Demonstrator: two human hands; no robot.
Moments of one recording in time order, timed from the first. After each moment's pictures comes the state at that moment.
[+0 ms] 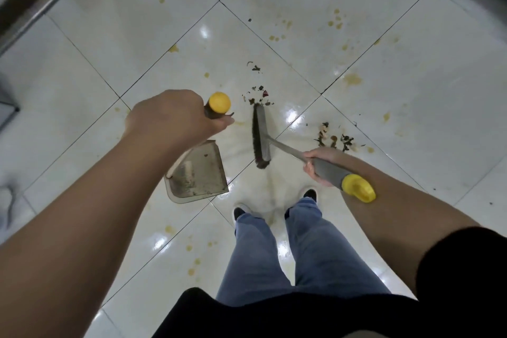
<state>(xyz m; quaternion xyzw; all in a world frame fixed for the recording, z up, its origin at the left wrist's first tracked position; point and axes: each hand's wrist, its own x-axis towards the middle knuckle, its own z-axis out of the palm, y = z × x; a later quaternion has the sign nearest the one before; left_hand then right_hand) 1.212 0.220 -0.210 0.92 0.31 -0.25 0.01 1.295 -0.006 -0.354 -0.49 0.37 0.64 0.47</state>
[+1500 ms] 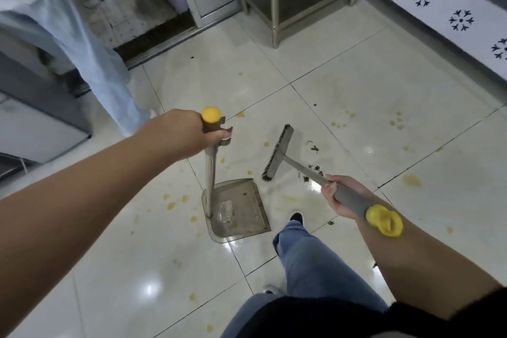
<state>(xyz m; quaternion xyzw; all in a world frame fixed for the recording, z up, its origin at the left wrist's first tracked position) 1.194 0.500 -0.172 0.92 0.35 -0.15 0.04 1.342 0.235 -0.323 -0.34 0.35 0.62 0.62</state>
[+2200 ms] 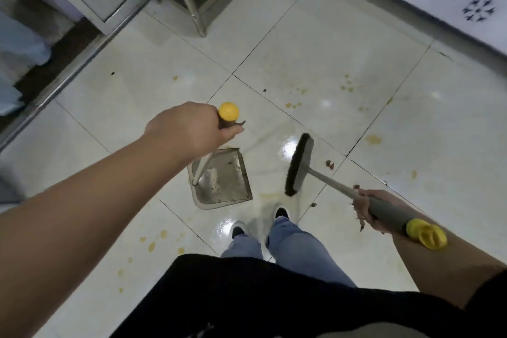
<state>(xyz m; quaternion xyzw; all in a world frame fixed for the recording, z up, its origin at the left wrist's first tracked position) 1.398 0.509 -0.197 0.96 0.18 -0.22 0.05 1.424 0.151 -0.361 -0.33 0.54 0.48 0.61</state>
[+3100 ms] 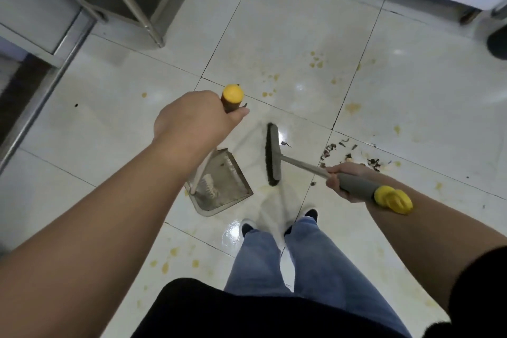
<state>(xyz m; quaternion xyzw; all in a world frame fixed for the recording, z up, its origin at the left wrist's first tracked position) 1.409 0.479 -0.192 0.97 0.16 -0.19 0.06 1.389 0.204 -0.361 -0.38 0.49 0.51 0.59</state>
